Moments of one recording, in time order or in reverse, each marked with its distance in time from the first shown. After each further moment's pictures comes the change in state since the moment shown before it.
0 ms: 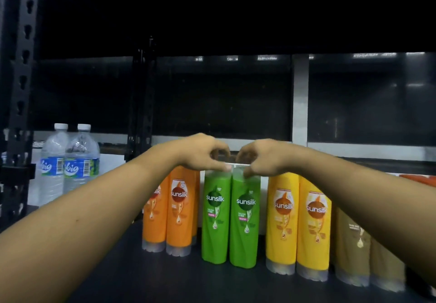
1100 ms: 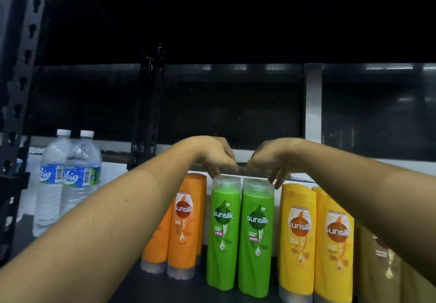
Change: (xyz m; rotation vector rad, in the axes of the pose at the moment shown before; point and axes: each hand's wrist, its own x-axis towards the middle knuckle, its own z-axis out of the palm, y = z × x) left_hand 0.042 -0.011 -0.004 -0.391 -0.122 -0.242; right_hand 0.063 0.010 -0.007 0.343 -0.225 0.355
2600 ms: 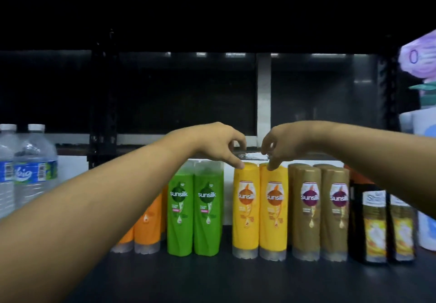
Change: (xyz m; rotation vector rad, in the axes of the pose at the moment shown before) left_hand -0.029 0.113 0.032 0.432 0.031 0.353; right_hand -0.111 0.084 -0.040 -0.509 0.187 -0.043
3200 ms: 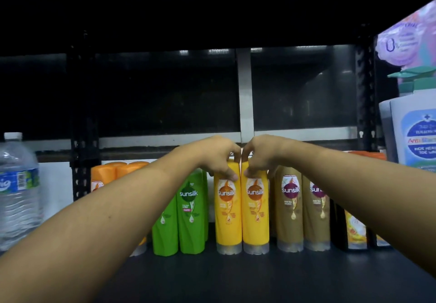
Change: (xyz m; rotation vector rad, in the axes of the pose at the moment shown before) left_hand 0.038 0.027 0.039 -0.034 -0.039 0.032; right_hand 0.015 0.016 0.041 0.327 -0.019 0.068
